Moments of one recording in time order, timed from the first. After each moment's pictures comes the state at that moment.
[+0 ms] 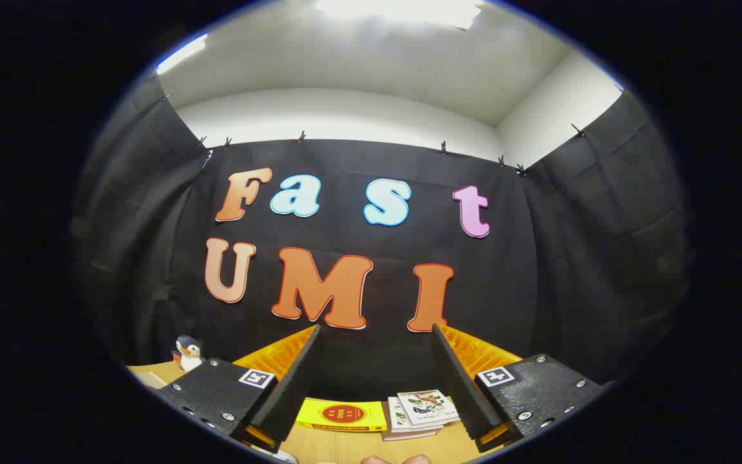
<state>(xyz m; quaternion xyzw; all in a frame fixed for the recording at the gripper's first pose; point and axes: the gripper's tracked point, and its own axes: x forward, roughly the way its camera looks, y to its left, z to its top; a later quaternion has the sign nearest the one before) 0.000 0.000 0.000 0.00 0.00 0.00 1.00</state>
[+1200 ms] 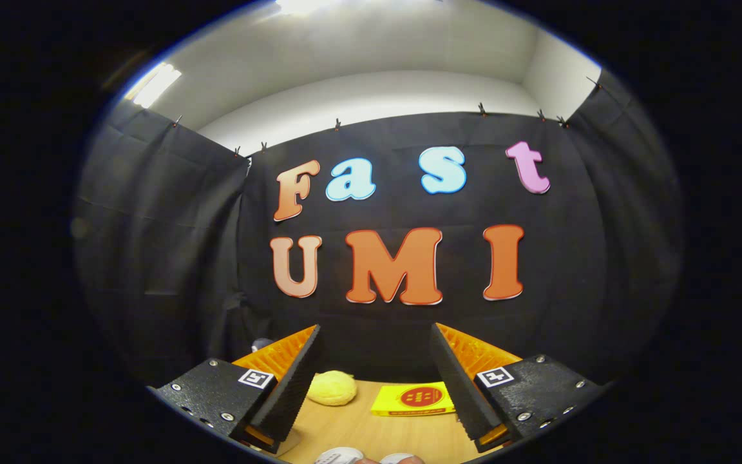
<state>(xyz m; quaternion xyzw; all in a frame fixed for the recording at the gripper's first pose) -0.026 0.092 -0.034 0.12 0.10 0.17 0.97</state>
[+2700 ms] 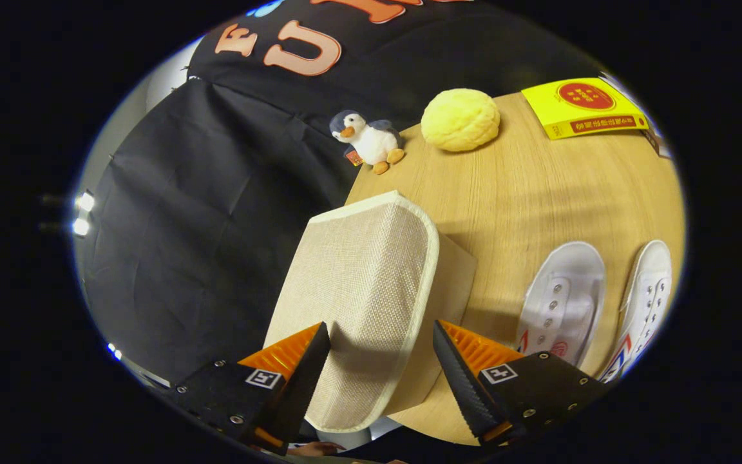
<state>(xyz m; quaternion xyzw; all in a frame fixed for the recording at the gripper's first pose) -0.200 0.314 -0.285 0.31 0.61 0.36 0.63</state>
